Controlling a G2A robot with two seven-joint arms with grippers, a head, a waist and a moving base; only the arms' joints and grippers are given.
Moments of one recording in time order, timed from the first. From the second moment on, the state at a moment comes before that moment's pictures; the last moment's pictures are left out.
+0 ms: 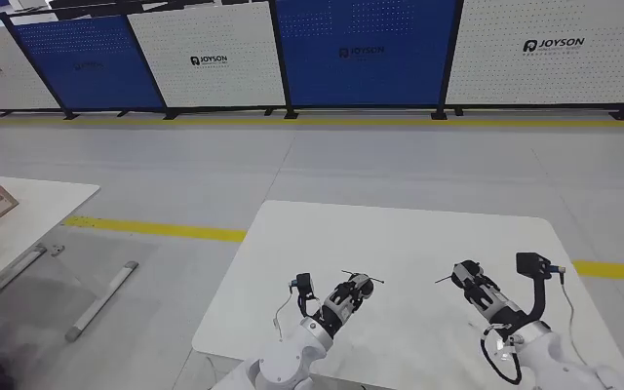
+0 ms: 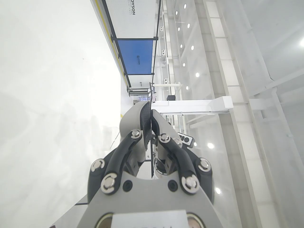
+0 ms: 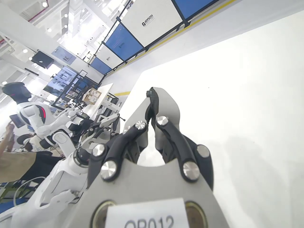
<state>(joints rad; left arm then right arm) 1.52 -1.18 -0.95 -1.78 -0.42 -0.08 0.11 -1.50 -0.84 1.23 -2.01 -0.20 0.16 0.23</state>
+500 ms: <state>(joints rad) 1.51 -1.18 -0.95 -1.79 -0.40 -0.06 0.10 -1.51 -0.84 1.23 -2.01 -0.20 0.16 0.23</state>
